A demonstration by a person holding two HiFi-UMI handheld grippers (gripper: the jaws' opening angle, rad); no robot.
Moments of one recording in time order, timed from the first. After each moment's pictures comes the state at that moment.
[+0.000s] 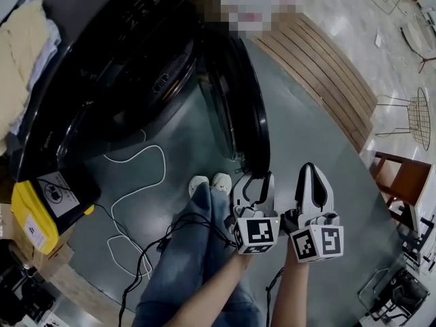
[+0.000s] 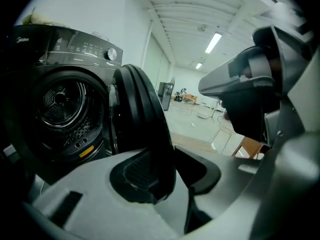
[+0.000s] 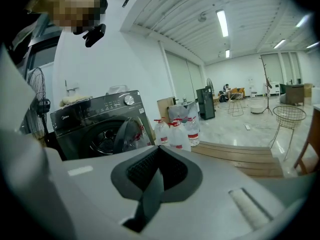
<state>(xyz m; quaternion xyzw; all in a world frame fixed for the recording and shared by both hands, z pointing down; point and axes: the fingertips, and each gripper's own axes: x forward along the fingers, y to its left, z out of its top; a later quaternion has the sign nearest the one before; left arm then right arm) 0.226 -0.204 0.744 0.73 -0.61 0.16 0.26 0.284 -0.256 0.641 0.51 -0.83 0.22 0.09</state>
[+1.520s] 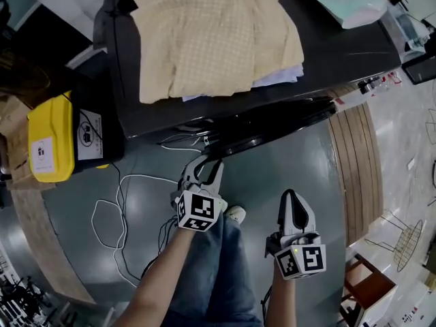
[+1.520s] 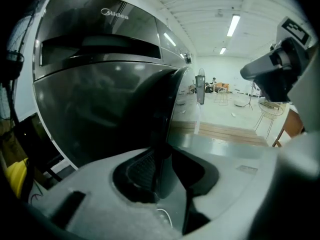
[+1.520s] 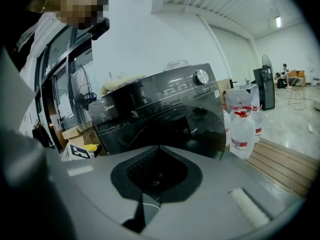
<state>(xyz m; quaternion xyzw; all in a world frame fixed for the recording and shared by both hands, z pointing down) -0.149 -0.156 0.745 0.60 -0.73 0.23 0.22 0.009 -0.233 0.629 0.24 -0.93 0.23 0.14</state>
